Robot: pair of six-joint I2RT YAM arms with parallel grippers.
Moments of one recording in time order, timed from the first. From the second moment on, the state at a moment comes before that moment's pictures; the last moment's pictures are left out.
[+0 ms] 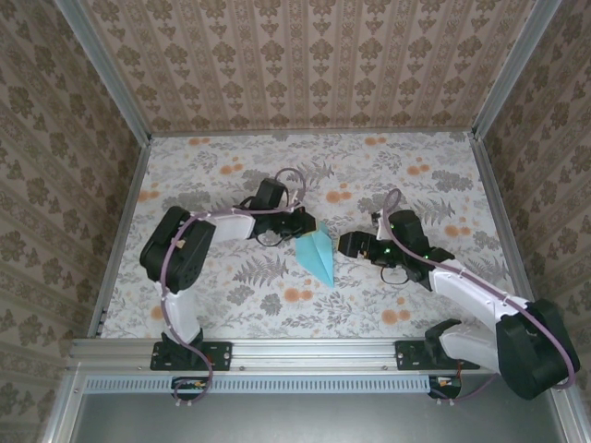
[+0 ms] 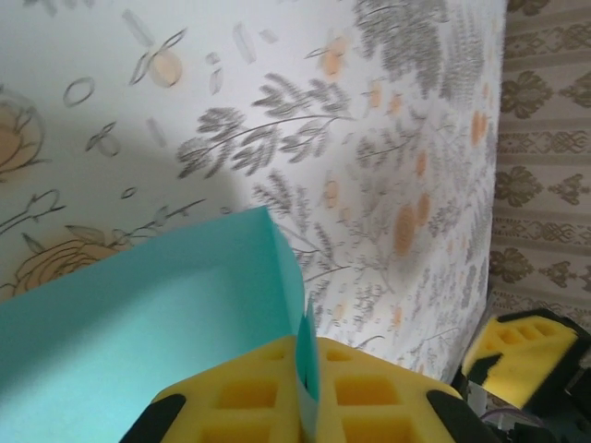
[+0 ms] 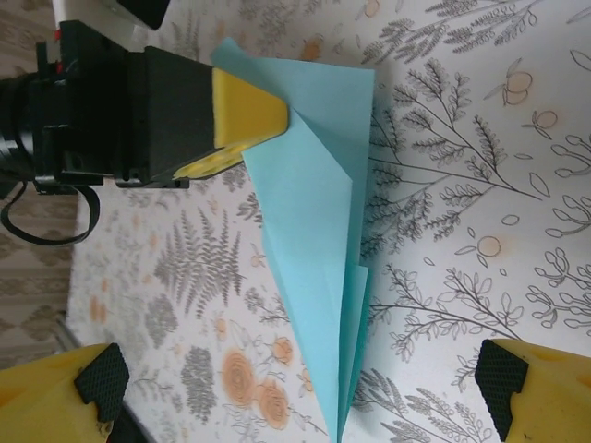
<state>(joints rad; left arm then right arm) -0.59 1.87 1.04 0.05 0.69 -0.77 0.37 1.13 0.51 -0.06 -0.47 0.69</state>
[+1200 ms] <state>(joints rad) -0.55 1.58 1.11 -0.02 0.69 -0.78 0.43 1.41 0.50 0.57 -0.79 1.01</state>
